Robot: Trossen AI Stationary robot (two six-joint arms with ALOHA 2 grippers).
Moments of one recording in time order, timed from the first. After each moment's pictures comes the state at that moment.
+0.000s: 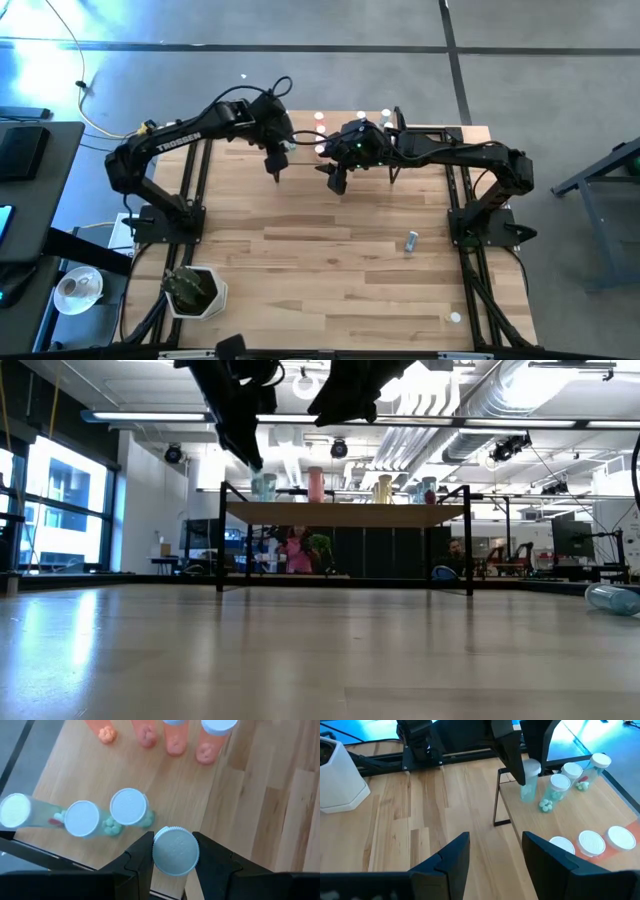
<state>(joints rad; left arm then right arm) 0.64 1.51 1.41 -0.92 0.02 0.24 -0.20 1.62 1.49 -0.45 0.01 0.00</state>
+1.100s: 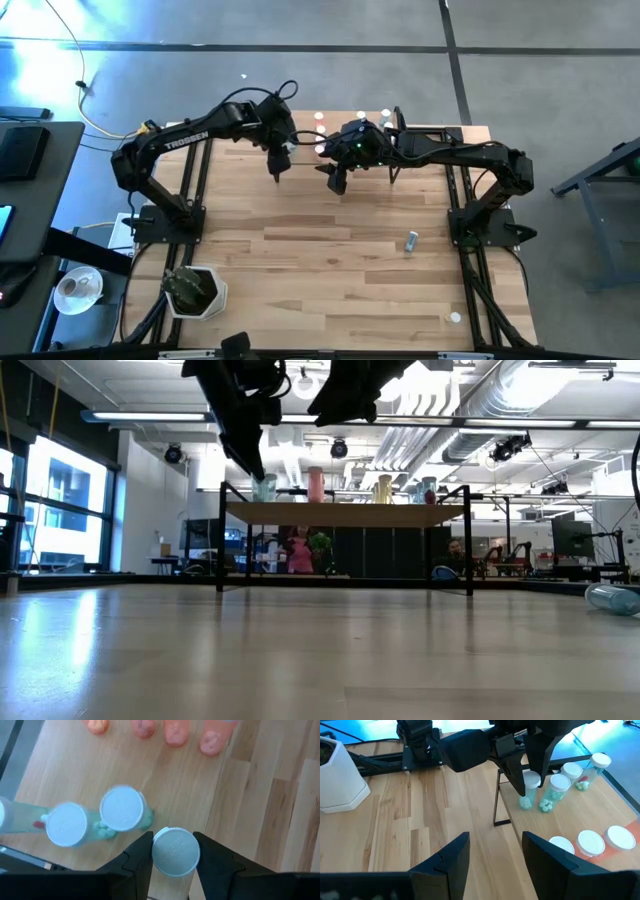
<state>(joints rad) 0.64 1.56 1.41 -0.92 0.02 0.26 -0.20 1.62 1.49 -0.45 0.01 0.00</state>
